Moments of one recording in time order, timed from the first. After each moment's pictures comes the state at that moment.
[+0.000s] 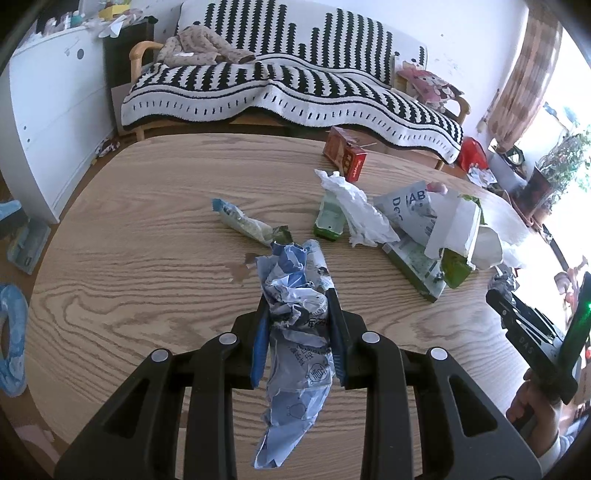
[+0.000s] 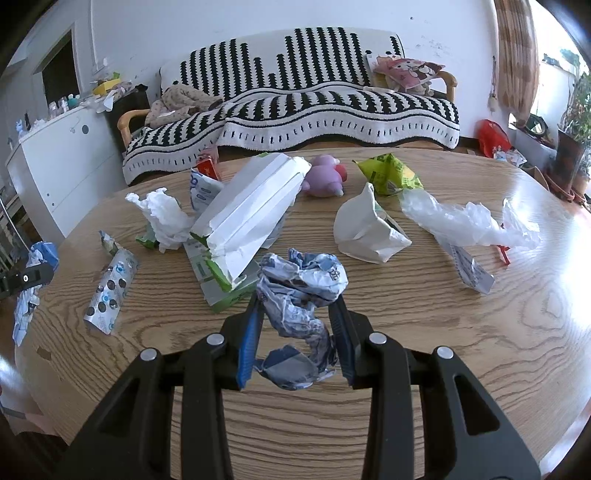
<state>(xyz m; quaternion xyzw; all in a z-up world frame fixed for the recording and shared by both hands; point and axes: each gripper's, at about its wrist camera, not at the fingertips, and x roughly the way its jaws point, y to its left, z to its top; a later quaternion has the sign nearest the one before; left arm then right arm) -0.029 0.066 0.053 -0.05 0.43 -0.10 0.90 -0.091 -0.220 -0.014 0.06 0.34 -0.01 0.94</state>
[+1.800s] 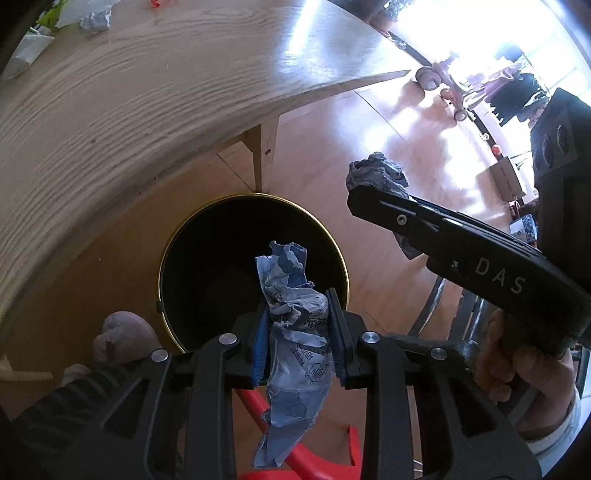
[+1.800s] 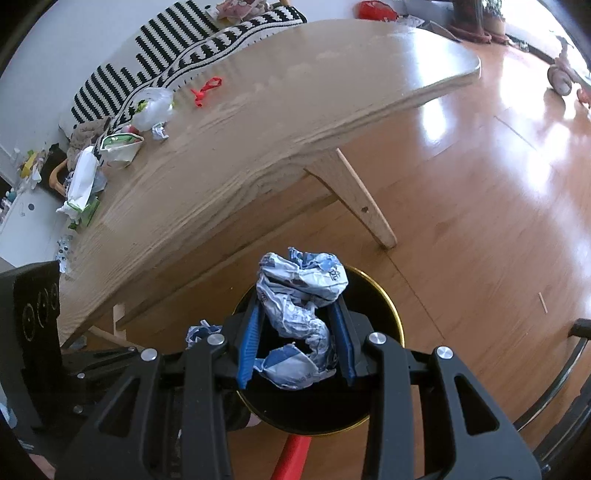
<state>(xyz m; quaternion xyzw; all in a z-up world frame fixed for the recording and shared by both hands) -0.246 -0.336 -0.075 0.11 0.58 -0.43 0.68 -0.363 -0.465 -0.095 0.28 0.45 -0.11 0.84</state>
